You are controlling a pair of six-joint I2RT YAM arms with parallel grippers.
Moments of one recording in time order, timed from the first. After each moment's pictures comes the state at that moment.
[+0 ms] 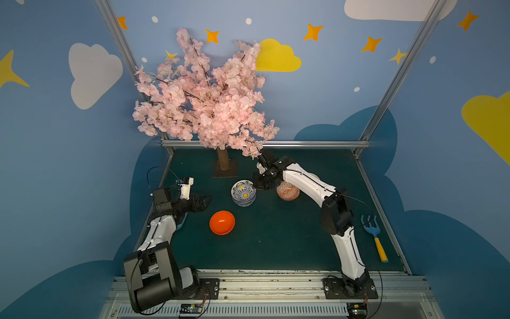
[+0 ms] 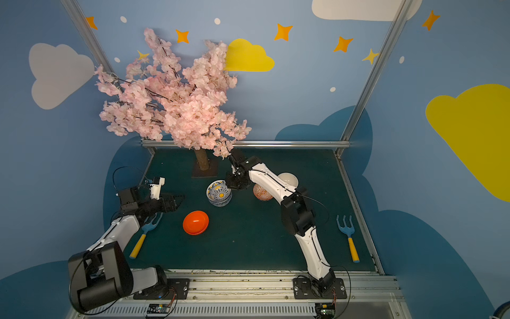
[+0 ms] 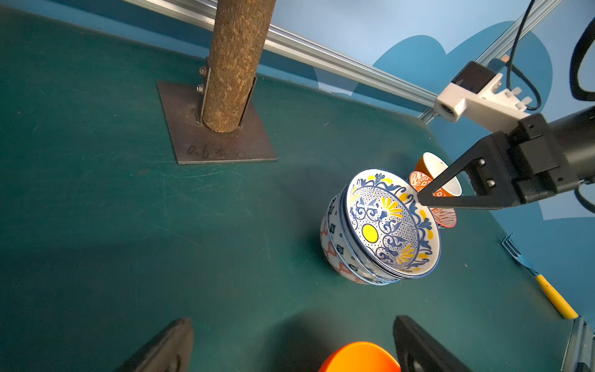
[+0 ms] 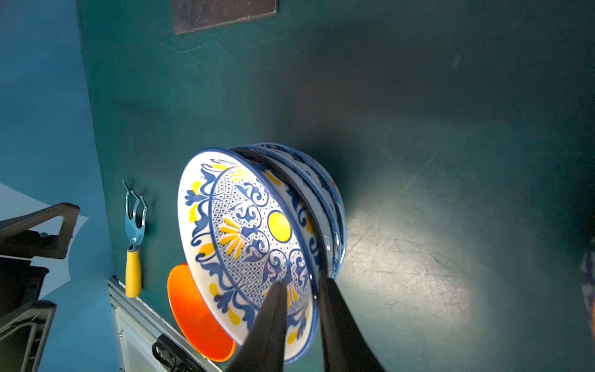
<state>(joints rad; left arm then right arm) 0.38 1.28 0.64 -0.09 0.86 0.11 0.75 2.23 2.07 -0.92 -0.27 0.67</state>
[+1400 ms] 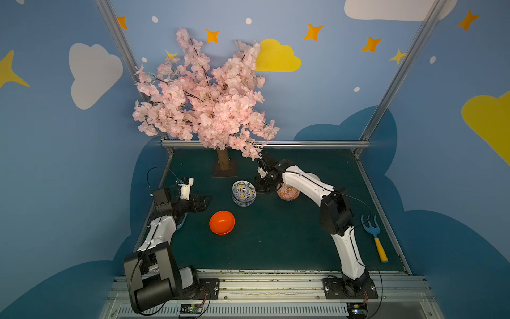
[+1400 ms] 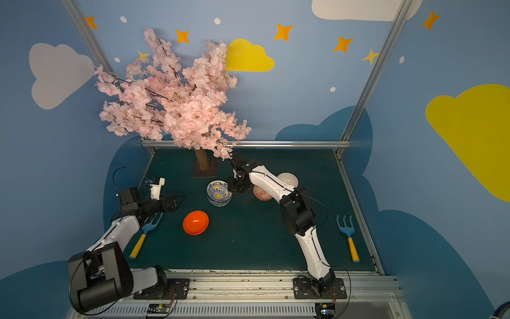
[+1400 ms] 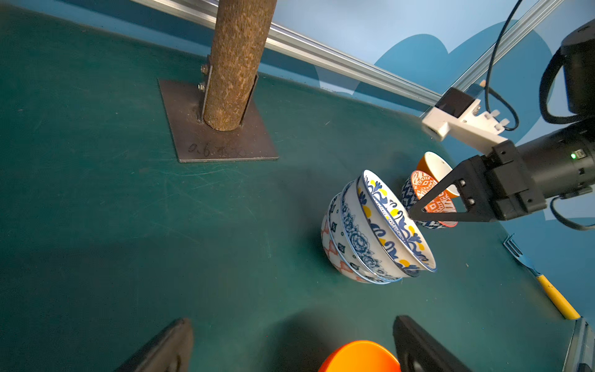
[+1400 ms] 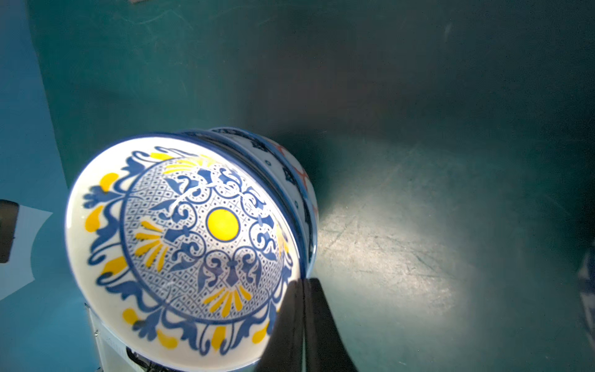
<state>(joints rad) 0.38 1.27 0.63 -0.09 0.85 0.11 0.74 2.23 1.98 -0.89 -0.26 0.63</state>
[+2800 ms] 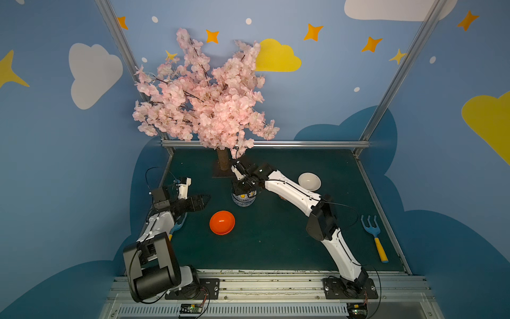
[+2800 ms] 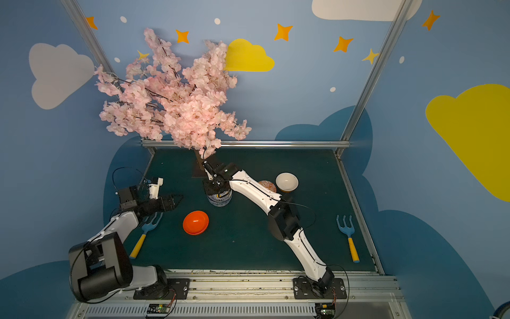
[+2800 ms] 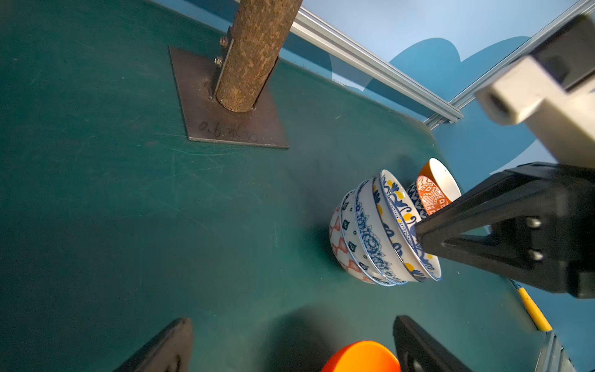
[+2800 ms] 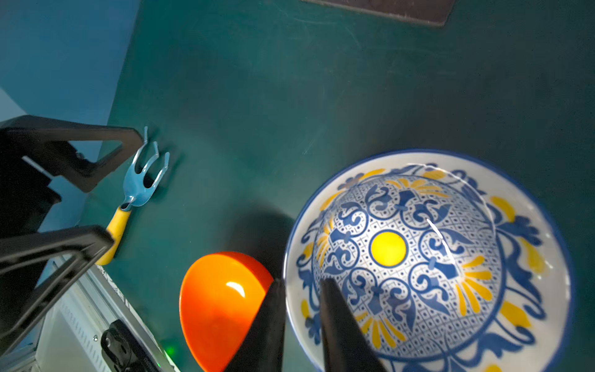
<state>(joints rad) 0.41 1.36 0.67 -0.14 0.87 0.08 0.92 2.37 2.30 -0.93 -0.17 0.49</state>
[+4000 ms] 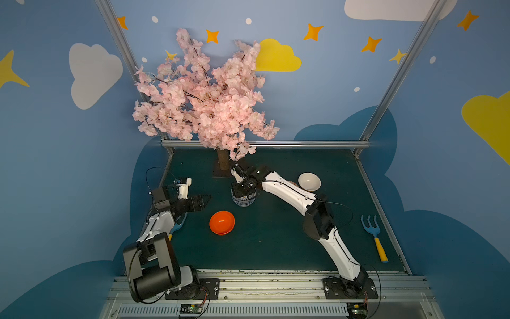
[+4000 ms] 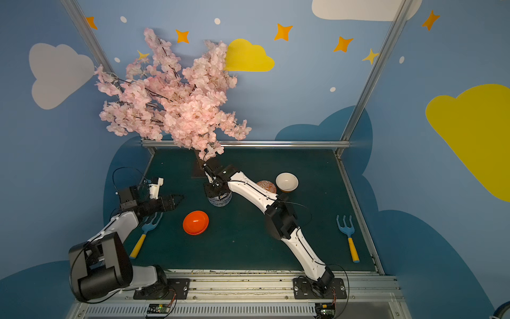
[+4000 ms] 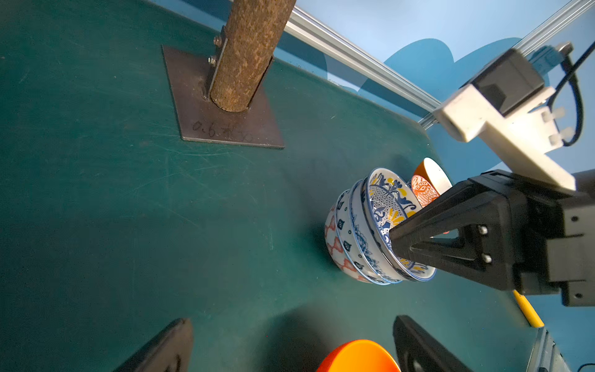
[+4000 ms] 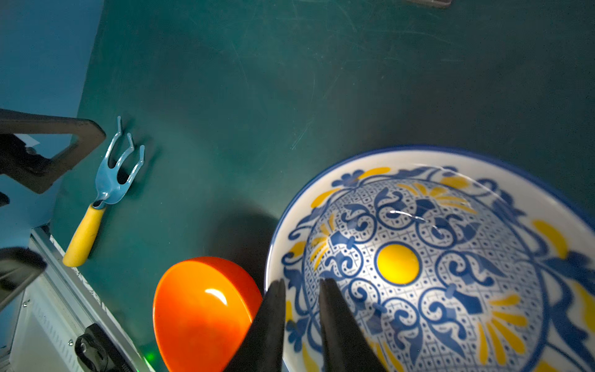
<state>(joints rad) 0.41 1.36 0.67 -0.14 0.89 0.08 0.93 2.40 2.32 -0.94 -0.16 0.47</state>
